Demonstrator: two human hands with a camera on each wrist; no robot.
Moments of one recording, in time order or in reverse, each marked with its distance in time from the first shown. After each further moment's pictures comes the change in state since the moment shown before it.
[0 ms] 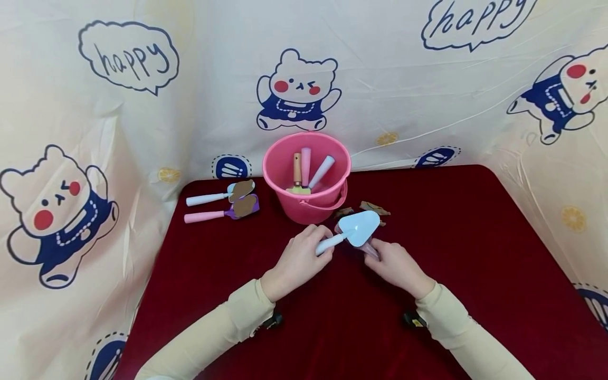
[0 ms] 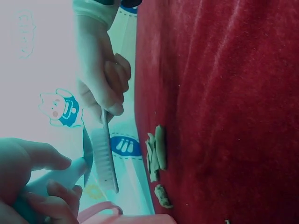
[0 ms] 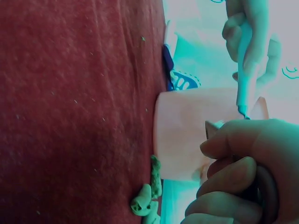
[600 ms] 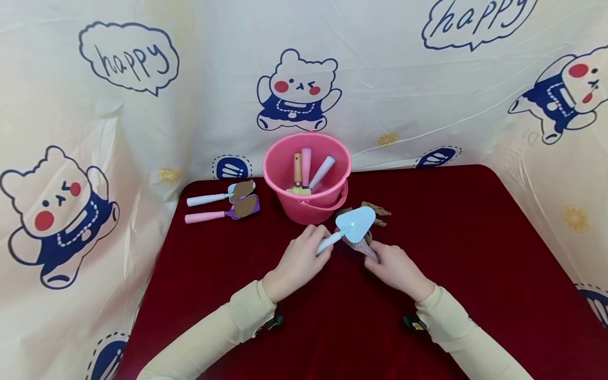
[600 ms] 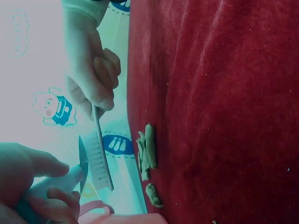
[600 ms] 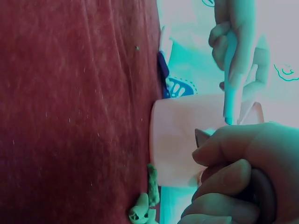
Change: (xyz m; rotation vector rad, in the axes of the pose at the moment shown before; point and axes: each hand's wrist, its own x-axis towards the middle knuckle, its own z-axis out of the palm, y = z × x) left_hand -0.001 -0.006 0.005 0.031 -0.018 0.007; right_hand -0.003 -0.001 -0.001 0.033 -0.043 0.001
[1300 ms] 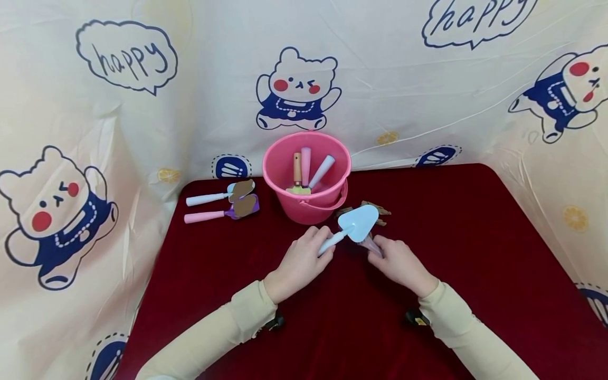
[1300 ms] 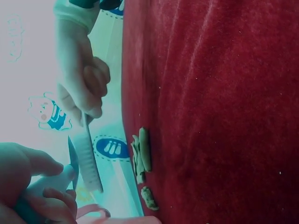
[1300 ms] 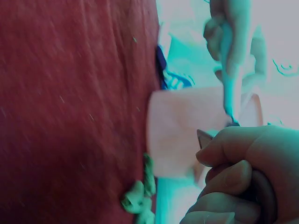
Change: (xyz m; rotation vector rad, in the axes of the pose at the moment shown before) left_hand -0.001 0.001 0.003 0.028 -0.001 0.038; right_hand 0.003 0.002 -0.006 -0.011 0.037 -0.018
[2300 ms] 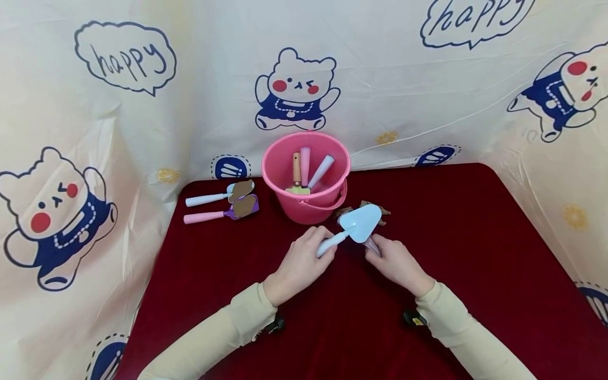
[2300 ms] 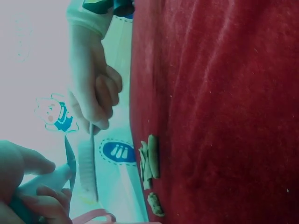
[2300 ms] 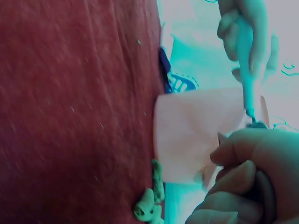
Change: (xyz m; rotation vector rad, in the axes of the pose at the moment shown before) left_hand -0.001 0.005 0.000 -0.125 0.041 -0.036; right_hand 0.002 0.000 0.008 0.044 0.046 0.017
